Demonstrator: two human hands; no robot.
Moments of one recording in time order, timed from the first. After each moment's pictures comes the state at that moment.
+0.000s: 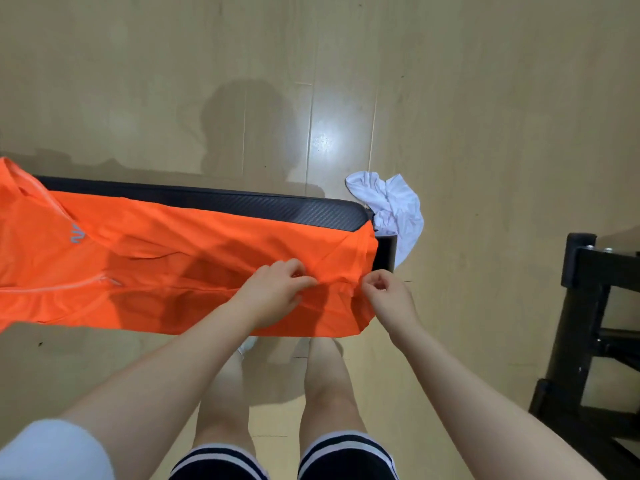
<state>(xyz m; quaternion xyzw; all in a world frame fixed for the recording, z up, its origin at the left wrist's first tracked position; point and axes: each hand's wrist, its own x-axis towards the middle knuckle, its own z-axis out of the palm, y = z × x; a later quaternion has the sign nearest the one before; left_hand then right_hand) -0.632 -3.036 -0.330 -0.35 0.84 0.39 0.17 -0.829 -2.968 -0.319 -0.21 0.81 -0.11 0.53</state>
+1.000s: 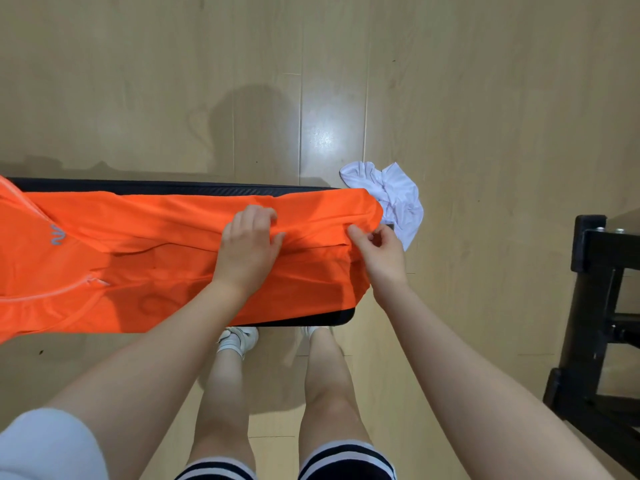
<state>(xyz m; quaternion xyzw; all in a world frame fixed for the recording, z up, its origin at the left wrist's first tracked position) -0.644 -3.056 -0.346 -0.58 0.78 0.25 0.00 -0.834 -2.998 -0.349 -0.10 0.79 -0.30 0.52</state>
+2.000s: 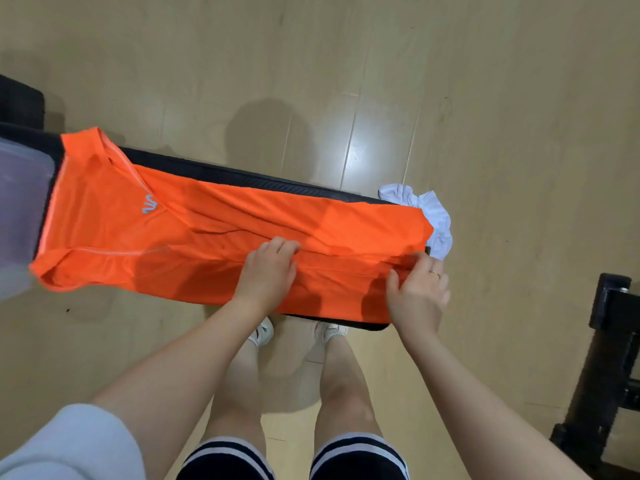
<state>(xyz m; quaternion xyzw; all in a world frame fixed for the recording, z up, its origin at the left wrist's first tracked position) -0.581 -3.024 -0.324 -0.60 0.73 0.32 0.09 -0.790 -2.974 -0.311 -0.39 0.88 0.00 0.28</state>
